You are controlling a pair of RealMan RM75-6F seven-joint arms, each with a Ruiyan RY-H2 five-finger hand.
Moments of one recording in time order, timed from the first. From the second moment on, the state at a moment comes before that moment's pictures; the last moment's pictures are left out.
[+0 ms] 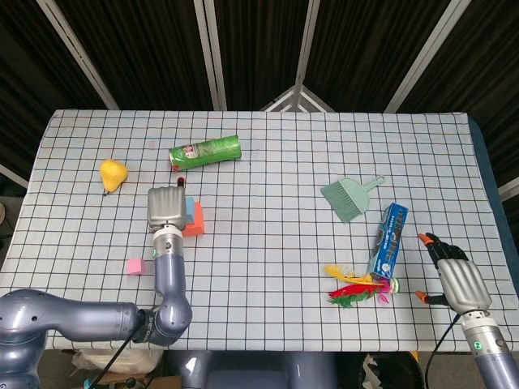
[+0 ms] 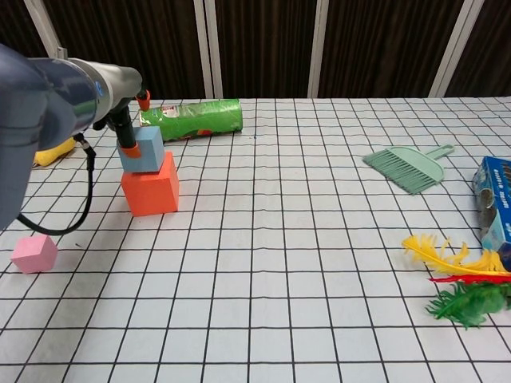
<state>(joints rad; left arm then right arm) -1.08 -1.73 -0.48 -1.65 0.17 1.59 1.27 0.21 -1.06 0.04 -1.70 -1.34 1.20 -0.08</state>
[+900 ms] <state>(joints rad) -0.62 -1.01 -0.24 -2.35 0.55 1.49 0.94 0.21 -1.06 0.04 -1.74 -1.33 1.21 -0.12</state>
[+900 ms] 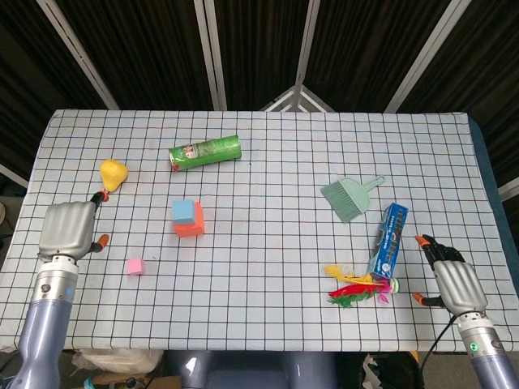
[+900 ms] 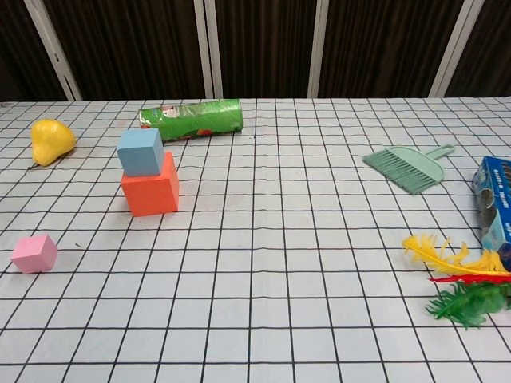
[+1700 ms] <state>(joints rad) -0.53 -1.26 0.01 -2.02 0.79 1.26 0.82 0.21 -1.06 0.04 -1.74 -1.33 1.20 -0.10</state>
